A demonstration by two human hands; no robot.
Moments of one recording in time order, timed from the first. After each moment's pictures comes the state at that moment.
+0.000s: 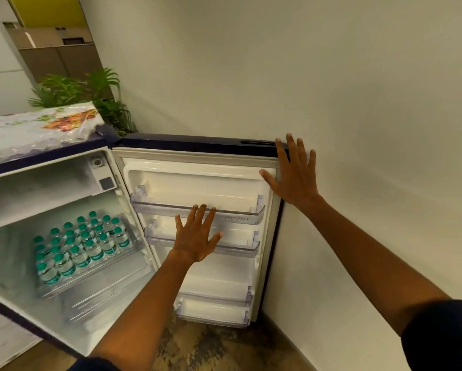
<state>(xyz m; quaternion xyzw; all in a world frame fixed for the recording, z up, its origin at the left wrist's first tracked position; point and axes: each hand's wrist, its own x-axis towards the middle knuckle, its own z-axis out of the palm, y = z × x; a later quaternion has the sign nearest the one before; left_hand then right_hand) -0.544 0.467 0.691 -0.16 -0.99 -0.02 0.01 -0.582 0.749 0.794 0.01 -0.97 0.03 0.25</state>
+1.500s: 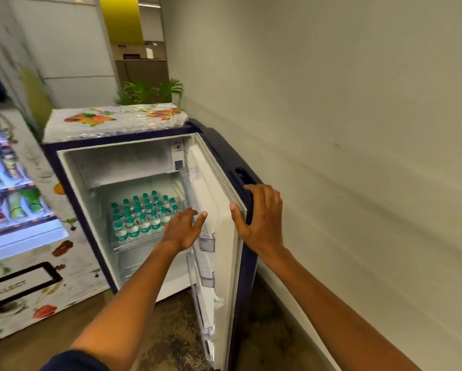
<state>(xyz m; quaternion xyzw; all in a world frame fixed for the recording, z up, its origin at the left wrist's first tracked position) -0.375 0.259 0.727 0.01 -0.95 -0.32 0.00 -0.335 0.470 0.782 0.14 -0.85 0.29 0.42</state>
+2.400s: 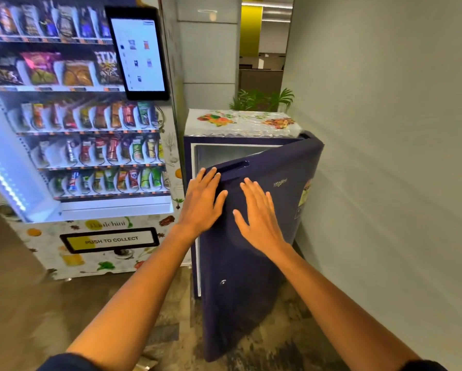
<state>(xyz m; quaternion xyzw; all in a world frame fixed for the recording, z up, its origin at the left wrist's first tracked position) -0.302 0.080 0.805 0.05 -0.94 -0.19 0.29 -0.369 0.245 0.763 0.39 -0.85 0.28 0.21</state>
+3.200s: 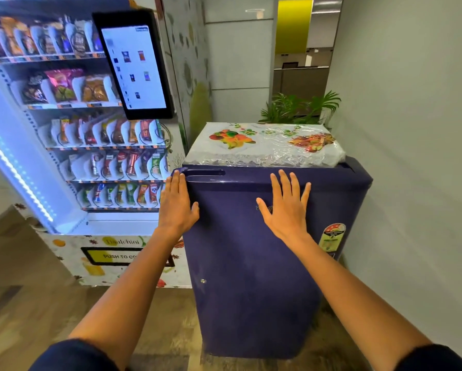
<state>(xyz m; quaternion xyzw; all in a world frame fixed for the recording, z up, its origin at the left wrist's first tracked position) -0.471 -0.031 0.802 0.29 -0.93 -0.07 0.23 -0.635 0.188 0.771 0.33 -0.90 0.15 0.24</state>
